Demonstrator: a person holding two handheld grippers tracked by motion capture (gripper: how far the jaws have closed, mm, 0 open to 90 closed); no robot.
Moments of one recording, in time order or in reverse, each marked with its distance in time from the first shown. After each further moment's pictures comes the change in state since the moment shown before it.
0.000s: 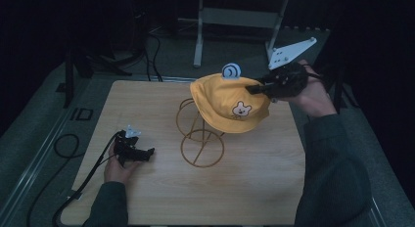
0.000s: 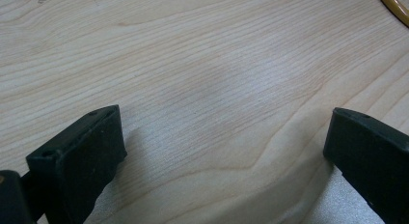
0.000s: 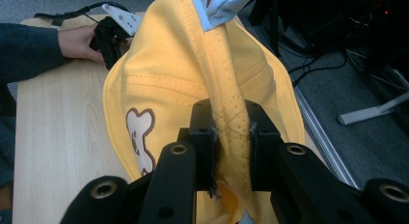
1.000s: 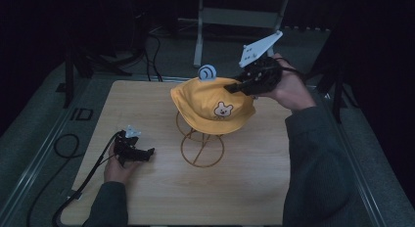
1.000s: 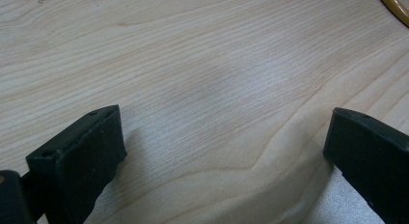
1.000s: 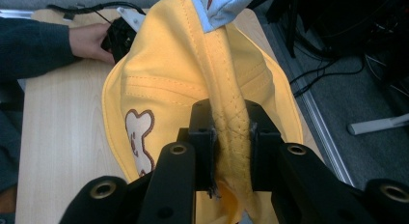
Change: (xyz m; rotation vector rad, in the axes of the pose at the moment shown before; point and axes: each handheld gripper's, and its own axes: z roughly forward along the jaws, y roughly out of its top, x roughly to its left) left arm 0.000 0.000 0.000 0.000 -0.001 0.000; right arm 0.011 0.043 0.035 0.060 0.050 -0.073
